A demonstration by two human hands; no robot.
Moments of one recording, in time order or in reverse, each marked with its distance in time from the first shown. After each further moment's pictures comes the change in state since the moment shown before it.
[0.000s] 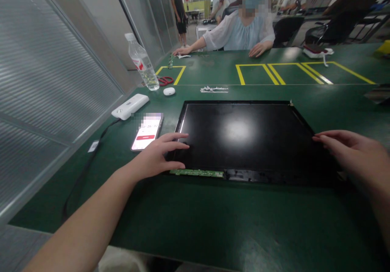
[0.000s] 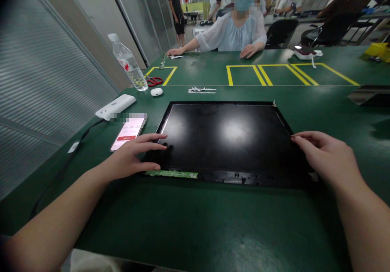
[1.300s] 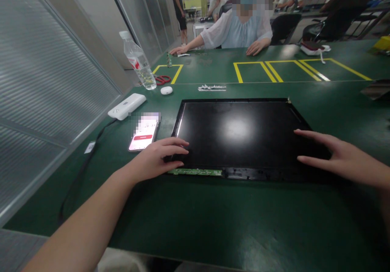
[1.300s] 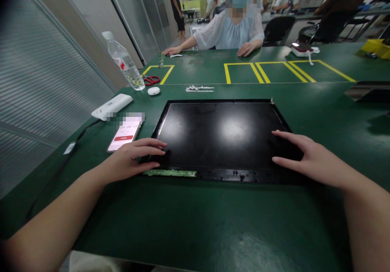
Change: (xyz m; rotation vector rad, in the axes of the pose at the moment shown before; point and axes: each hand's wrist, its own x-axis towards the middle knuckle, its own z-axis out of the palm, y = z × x) left_hand 0.000 0.003 0.006 -0.050 -0.002 0.125; right_hand -0.001 0.011 0.001 -0.035 -0.393 -0.399
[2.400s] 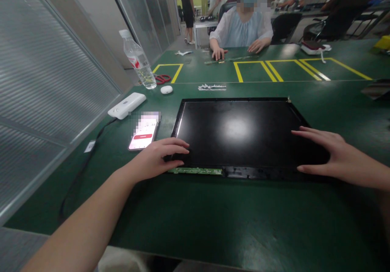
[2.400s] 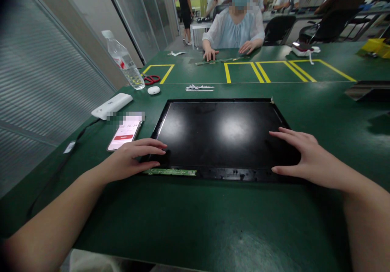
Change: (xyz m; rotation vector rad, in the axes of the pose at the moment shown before) left_hand 0.002 0.004 0.001 0.000 0.006 0.005; right_hand -0.002 0.010 0.003 -0.108 0.005 -0.153
